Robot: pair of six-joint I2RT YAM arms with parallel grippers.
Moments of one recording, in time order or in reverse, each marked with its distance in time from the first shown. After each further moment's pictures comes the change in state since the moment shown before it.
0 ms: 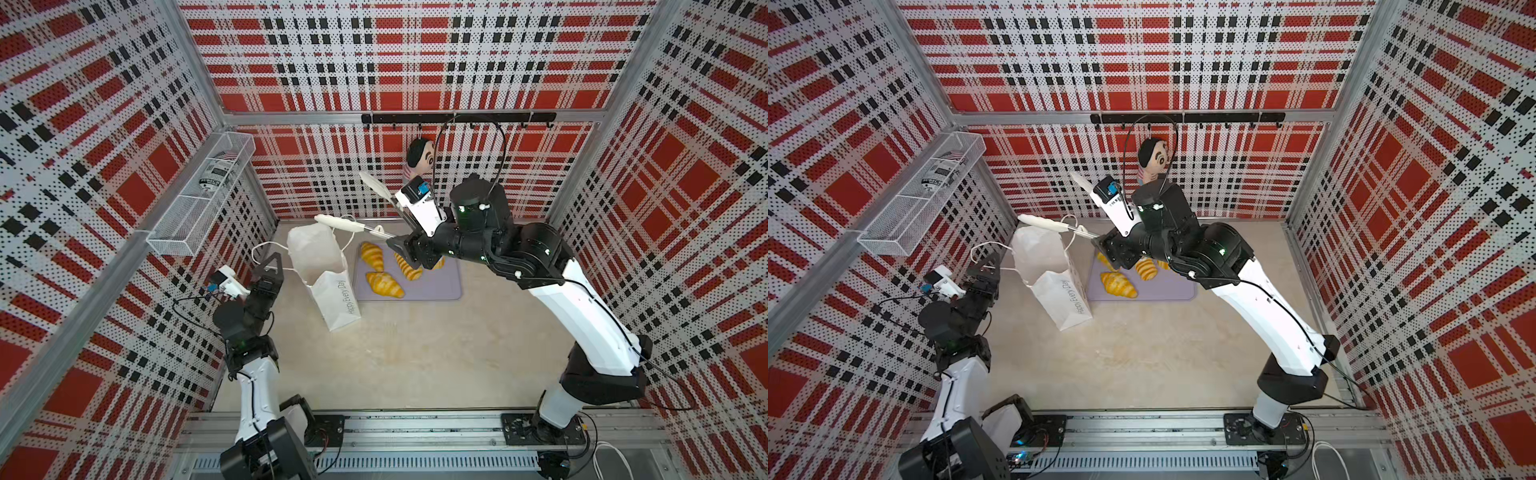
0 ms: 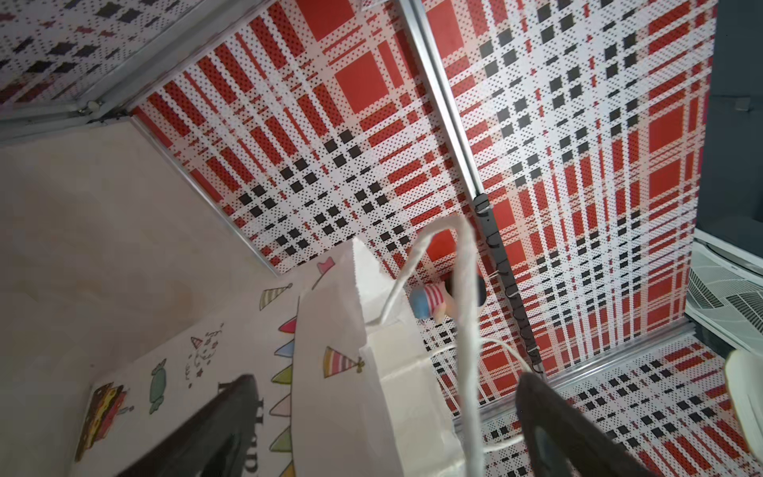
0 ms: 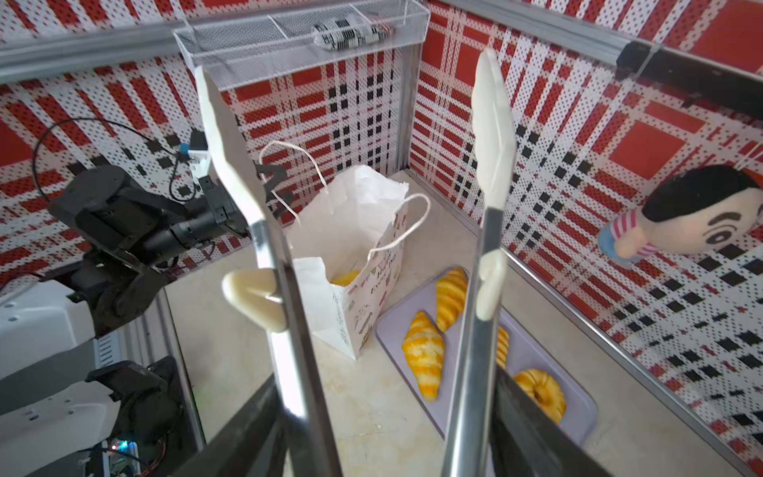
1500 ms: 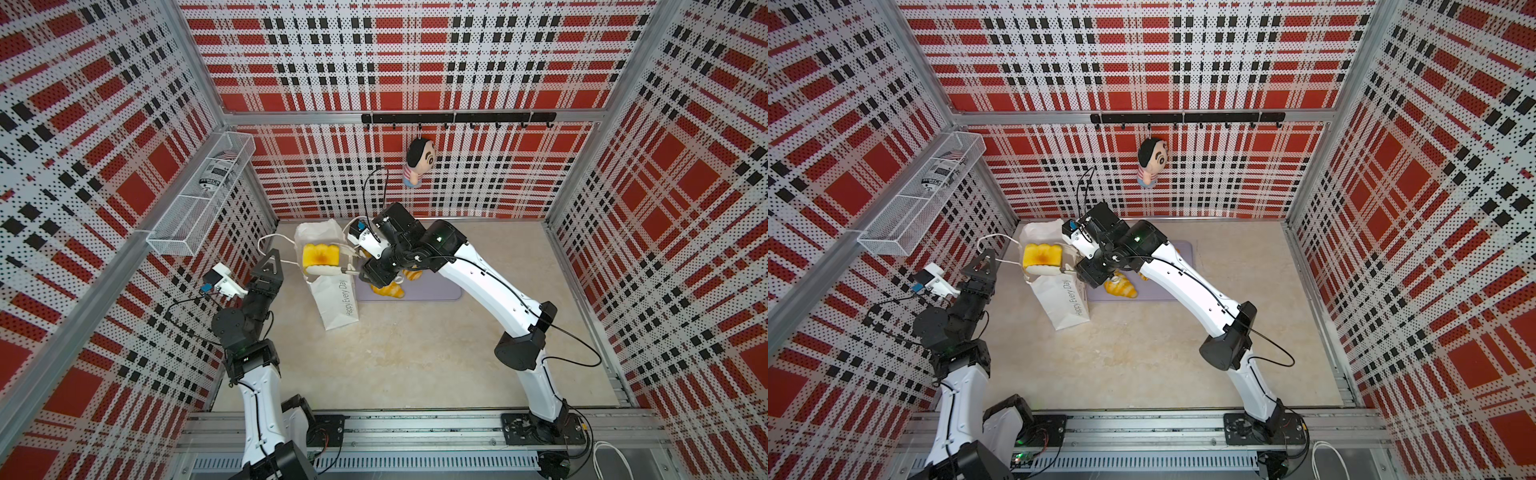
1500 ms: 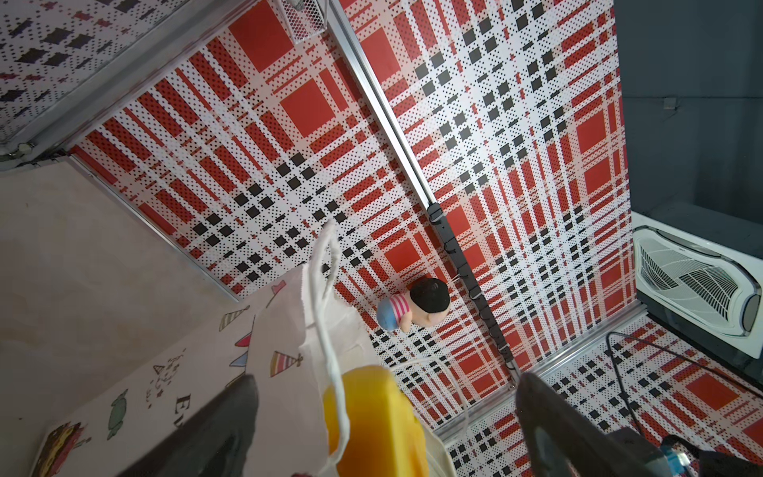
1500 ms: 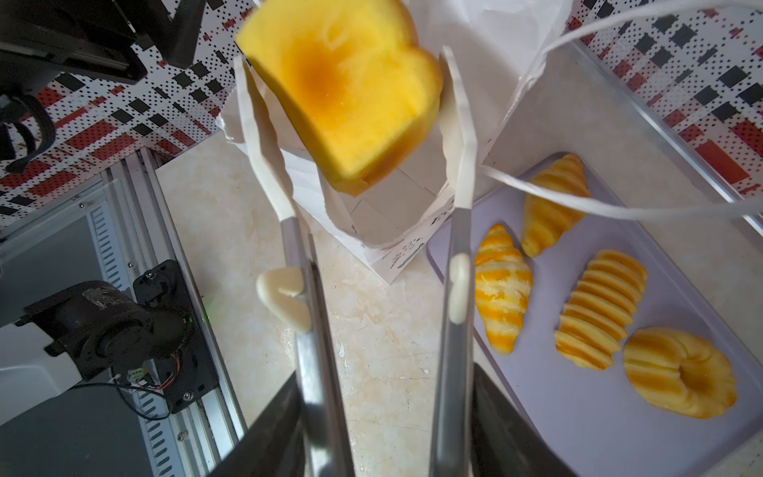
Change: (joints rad) left arm -0.013 -0.118 -0.006 0.074 -0.016 -0.064; right arm -0.016 0.444 0.247 -0.210 -0.195 0.022
